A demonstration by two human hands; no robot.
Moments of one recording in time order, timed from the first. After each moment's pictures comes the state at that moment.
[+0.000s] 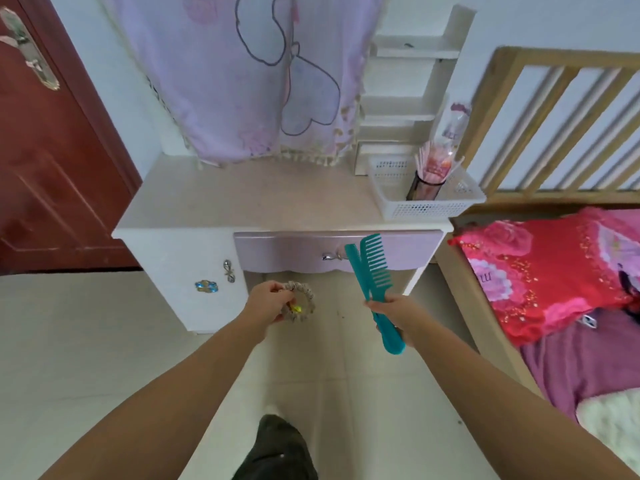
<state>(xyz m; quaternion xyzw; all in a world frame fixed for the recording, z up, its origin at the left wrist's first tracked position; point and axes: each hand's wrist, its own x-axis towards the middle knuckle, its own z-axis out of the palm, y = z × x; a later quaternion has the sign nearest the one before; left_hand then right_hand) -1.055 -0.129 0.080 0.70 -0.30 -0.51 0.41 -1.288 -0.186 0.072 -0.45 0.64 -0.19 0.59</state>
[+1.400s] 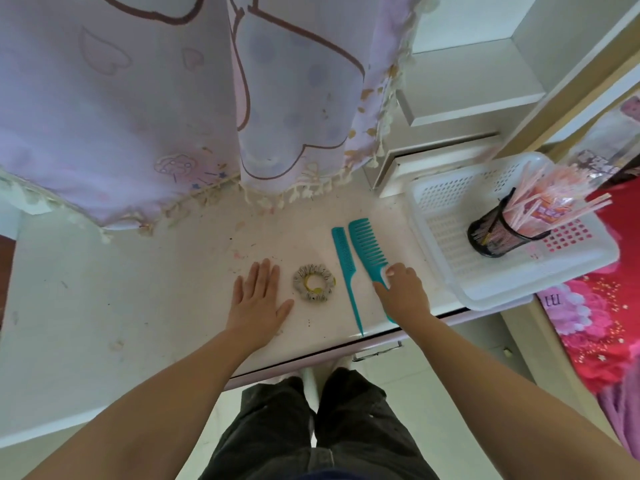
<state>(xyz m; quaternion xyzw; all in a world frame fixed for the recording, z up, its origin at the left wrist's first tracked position) -0.895 -0.491 -0.056 0.68 -0.70 -0.19 -0.09 -1.157 -0.531 -0.004 -0.58 0.76 -0.04 0.30</state>
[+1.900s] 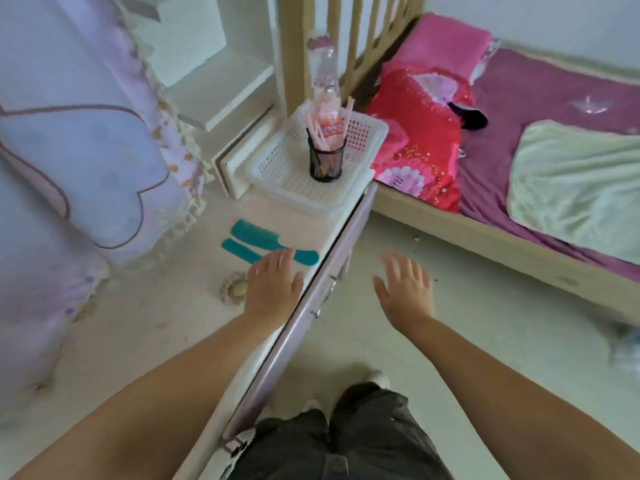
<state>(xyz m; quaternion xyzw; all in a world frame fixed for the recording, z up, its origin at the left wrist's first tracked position) -0.996 -0.490 0.033 0.37 -0.92 -0.12 0.05 -1.160 -0.323 0.027 -0.40 0.91 -0.09 0.09</state>
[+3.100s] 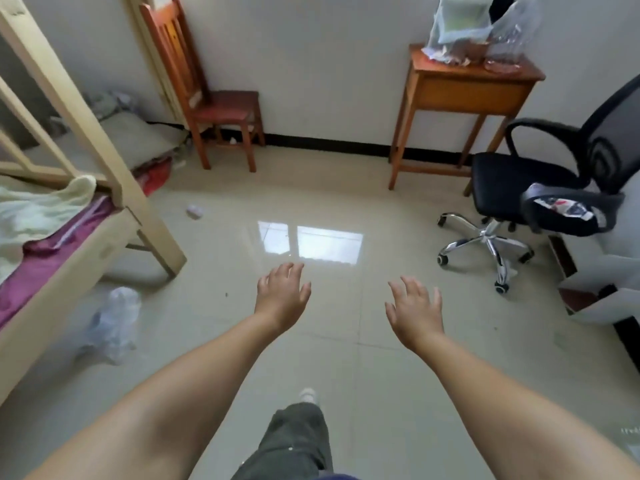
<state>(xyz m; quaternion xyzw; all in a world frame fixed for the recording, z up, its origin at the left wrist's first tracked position) -1.206 0.651 0.032 -0.53 -0.83 -0.12 -0.13 -0.979 0.744 0.008 0.54 0.84 -0.09 0.05</state>
